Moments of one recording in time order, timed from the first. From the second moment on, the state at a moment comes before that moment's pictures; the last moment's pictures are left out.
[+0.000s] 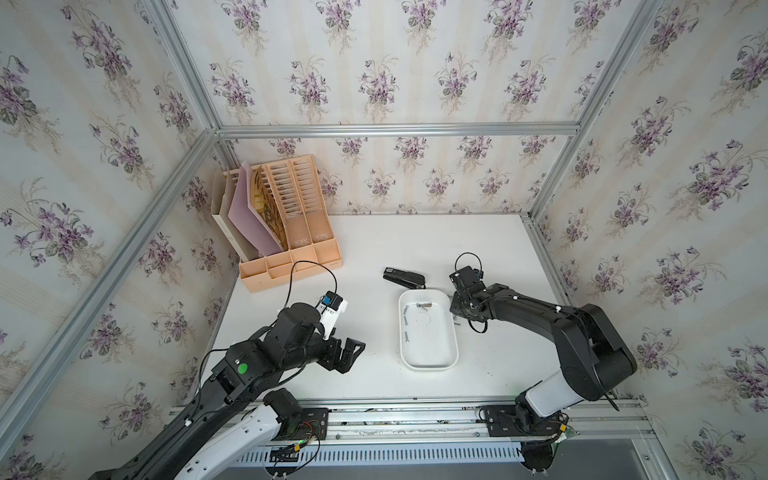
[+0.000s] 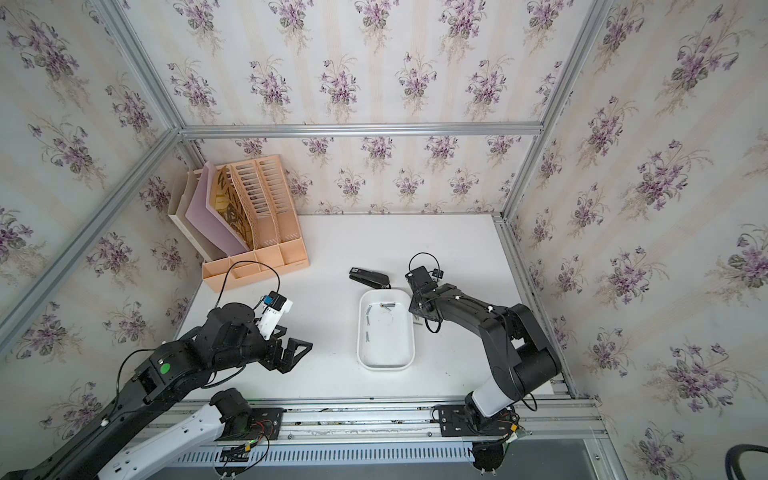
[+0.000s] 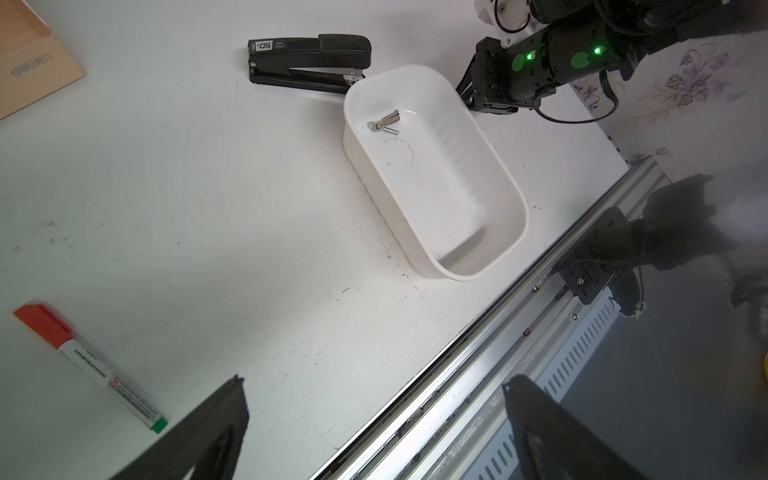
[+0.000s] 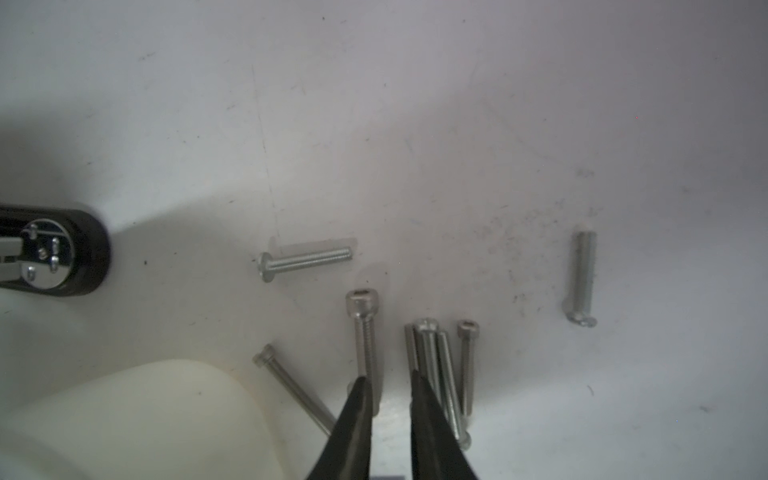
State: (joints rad) left arm -0.71 0.65 0.85 -0.95 0.13 -0.33; right arm 0.49 1.57 0.82 -0.45 0.23 0.77
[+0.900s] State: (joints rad) left arm -0.71 0.66 0.85 -0.95 0.13 -0.33; right arm 0.79 1.43 0.80 -0.21 0.17 0.67
